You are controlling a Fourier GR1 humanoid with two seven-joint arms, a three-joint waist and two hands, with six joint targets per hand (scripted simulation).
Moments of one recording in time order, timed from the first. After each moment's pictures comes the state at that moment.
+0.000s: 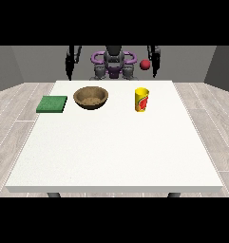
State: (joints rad) left arm 0.00 0.11 -0.03 -1.56 -0.03 -0.02 0.00; right arm 0.00 -0.10 0.01 -1.52 0.00 -0.01 0.00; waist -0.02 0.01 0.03
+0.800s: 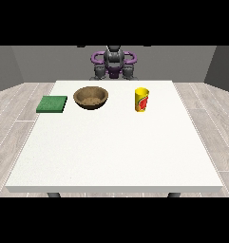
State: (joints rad) left arm -0.05 0.04 0.03 -1.81 0.25 0.00 0.34; right arm -0.09 -0.01 0.29 -1.76 -0.04 -0.27 0.35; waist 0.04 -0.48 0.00
